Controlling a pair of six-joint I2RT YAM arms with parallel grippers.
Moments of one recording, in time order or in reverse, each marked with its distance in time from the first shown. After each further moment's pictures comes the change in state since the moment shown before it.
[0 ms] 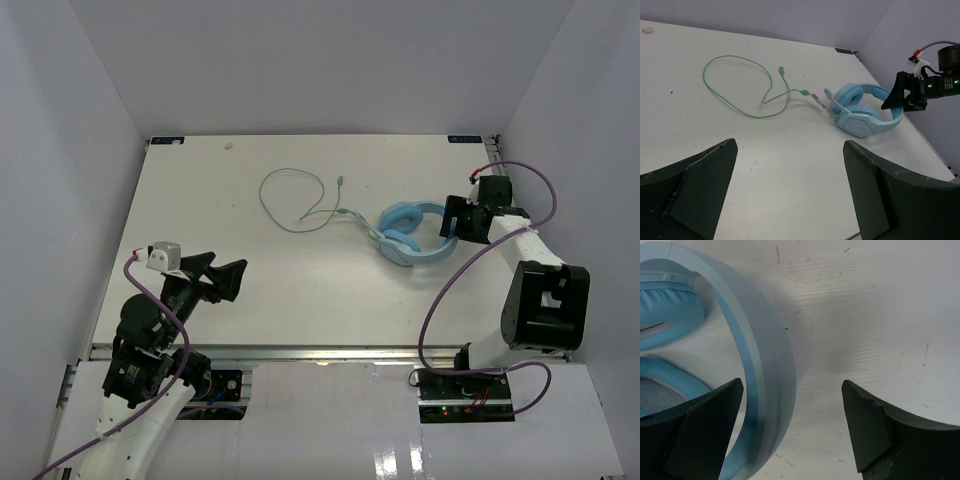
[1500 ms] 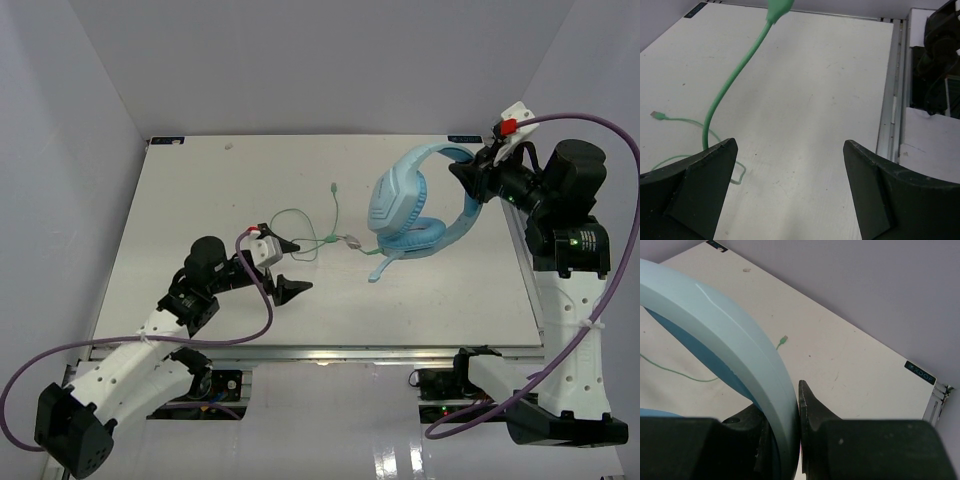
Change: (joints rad) left arm -0.193 0.655 -0.019 0.522 0.618 0.539; right arm 0.077 -0.489 0.492 -0.201 -0.559 -0.308
